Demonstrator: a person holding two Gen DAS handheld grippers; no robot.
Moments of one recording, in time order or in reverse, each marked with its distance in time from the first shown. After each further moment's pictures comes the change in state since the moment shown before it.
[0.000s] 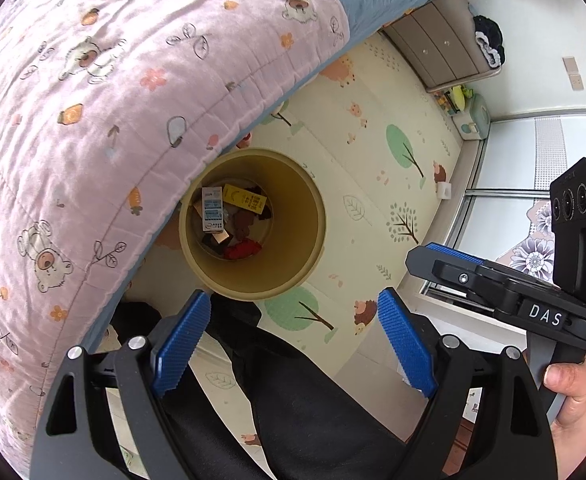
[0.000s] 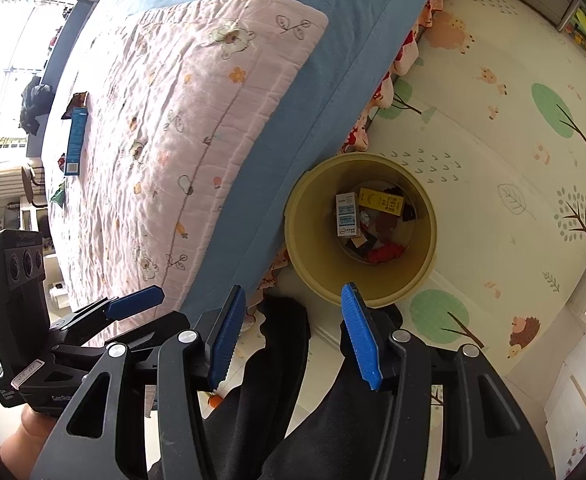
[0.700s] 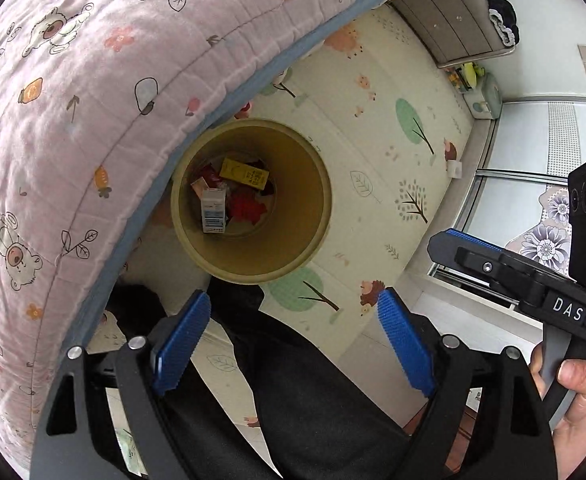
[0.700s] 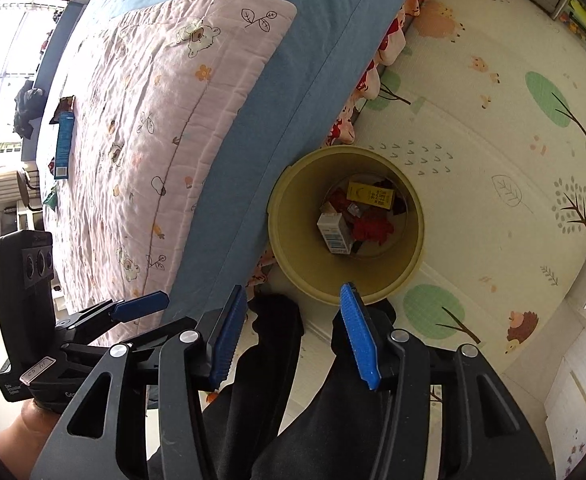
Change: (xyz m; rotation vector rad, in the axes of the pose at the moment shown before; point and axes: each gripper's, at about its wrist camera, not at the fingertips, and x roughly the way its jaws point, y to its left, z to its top) left arm 0.044 -0.009 0.008 0.004 0.109 0.028; right arm 0.009 -0.032 0.002 0.029 0.022 -0.008
